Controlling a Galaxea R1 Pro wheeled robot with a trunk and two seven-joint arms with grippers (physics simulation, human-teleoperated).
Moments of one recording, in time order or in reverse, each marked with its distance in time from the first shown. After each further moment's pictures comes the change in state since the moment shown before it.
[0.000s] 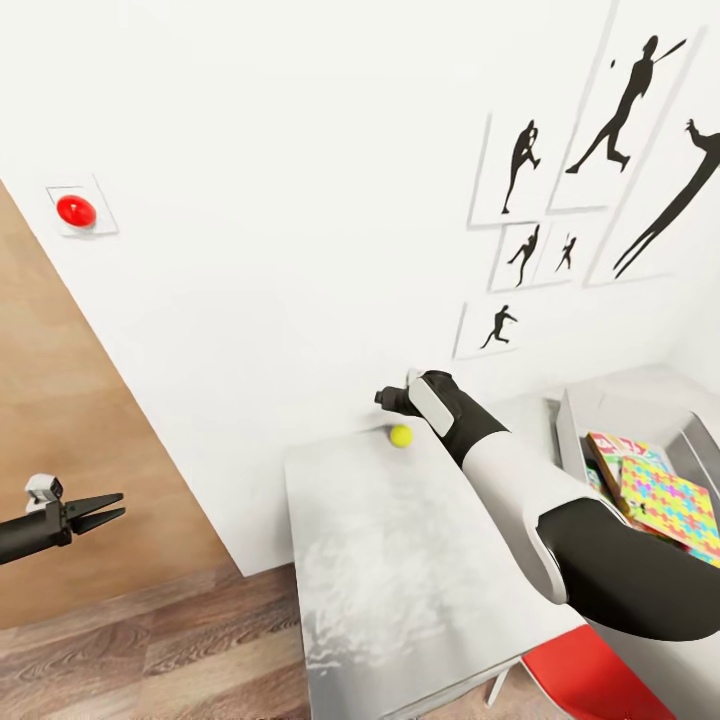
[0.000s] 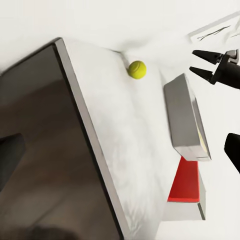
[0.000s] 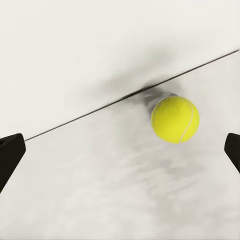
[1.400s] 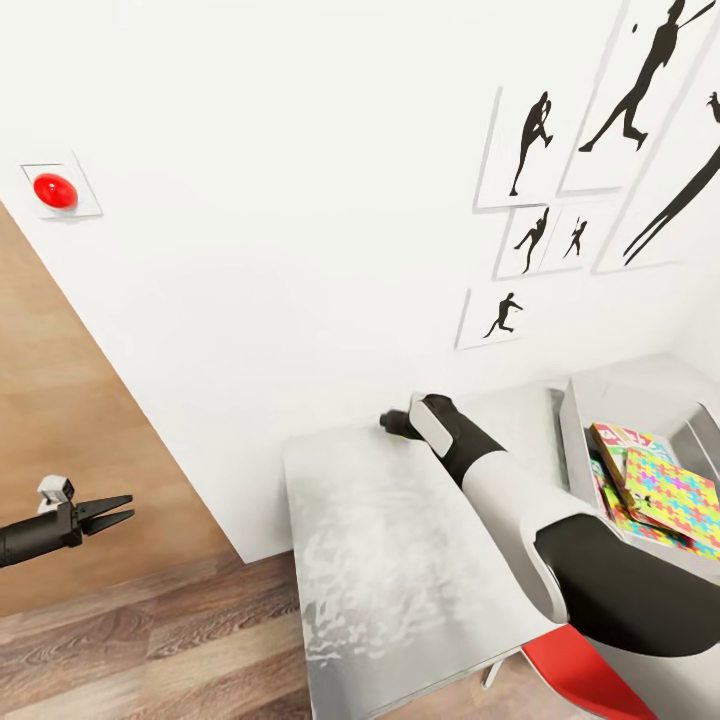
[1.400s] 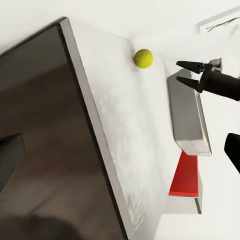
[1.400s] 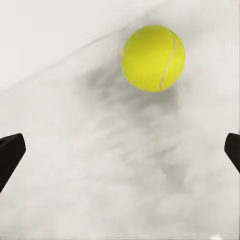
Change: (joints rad) left arm 0.001 -0.024 -0.012 -0.001 -0.001 0.001 0.005; right arm 0.056 0.000 -0.008 0.052 -0.006 -0.039 -0.024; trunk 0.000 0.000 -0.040
